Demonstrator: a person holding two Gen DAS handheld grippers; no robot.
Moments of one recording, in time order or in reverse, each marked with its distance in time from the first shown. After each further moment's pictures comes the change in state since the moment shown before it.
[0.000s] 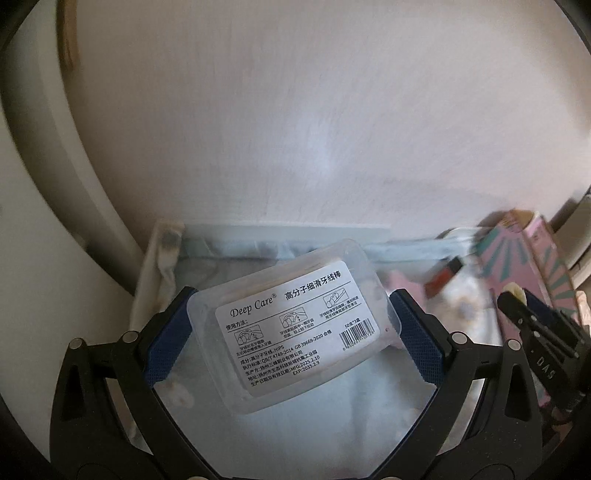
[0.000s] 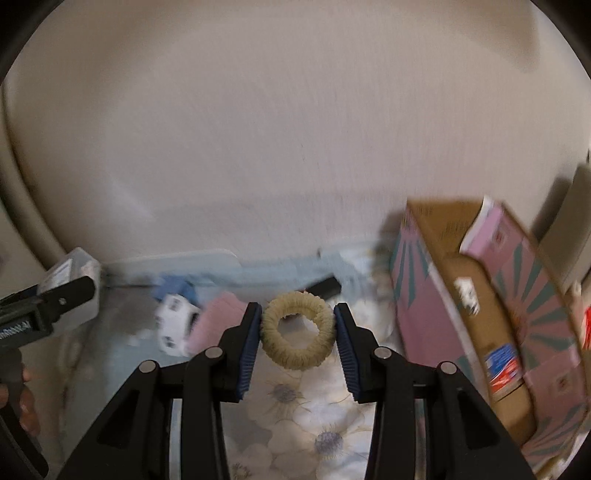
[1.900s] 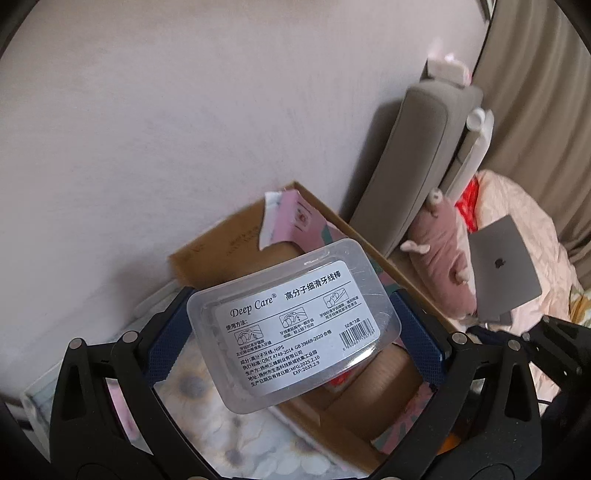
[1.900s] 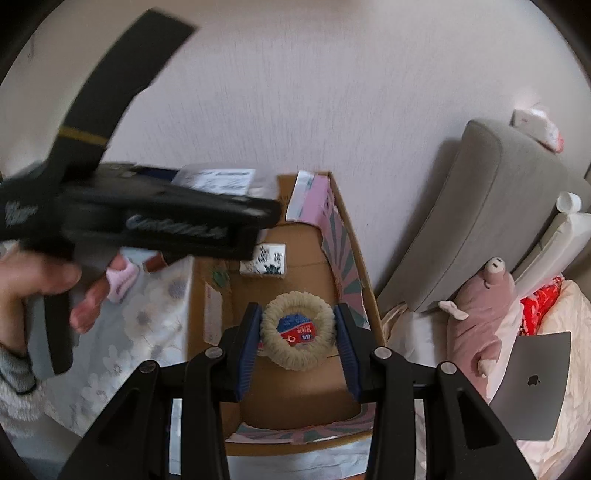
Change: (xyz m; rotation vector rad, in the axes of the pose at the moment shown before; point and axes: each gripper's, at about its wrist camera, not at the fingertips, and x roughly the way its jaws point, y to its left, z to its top) left arm 0.023 -0.385 0.039 0.554 0.138 -0.405; right arm -0.076 -0.205 -0.033 0.073 0.192 -0.115
